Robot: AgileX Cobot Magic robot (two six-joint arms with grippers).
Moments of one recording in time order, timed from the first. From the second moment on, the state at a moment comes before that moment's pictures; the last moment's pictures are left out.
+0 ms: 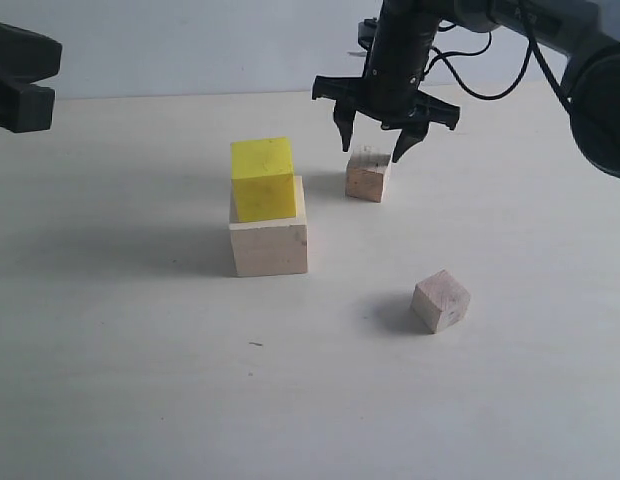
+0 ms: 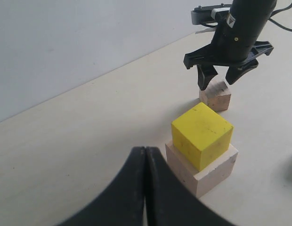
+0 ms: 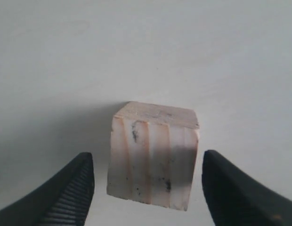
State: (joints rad) left arm -0.51 1.02 -0.82 0.08 0.37 0.05; right arm 0.38 2.46 -2.21 0.04 1.22 0.62
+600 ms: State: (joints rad) left arm -0.51 1.02 -0.82 0.08 0.37 0.05; right arm 0.38 2.52 -2.21 0.05 1.22 0.61
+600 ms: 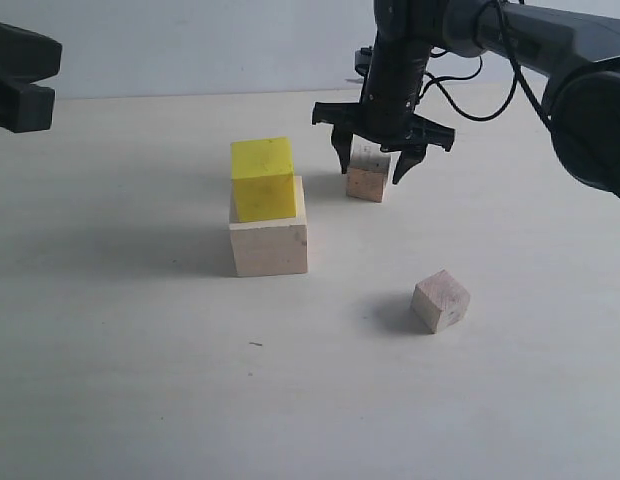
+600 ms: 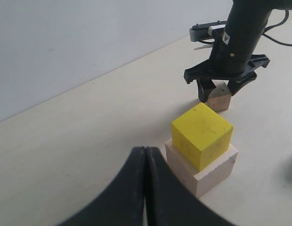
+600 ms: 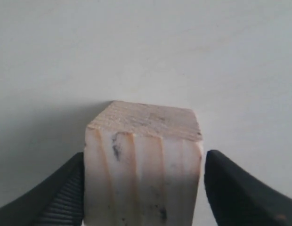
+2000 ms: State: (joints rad) left arm -0.51 1.02 -0.82 0.08 0.39 0.05; right arm 0.43 2.11 -2.02 0.07 1.23 0.37
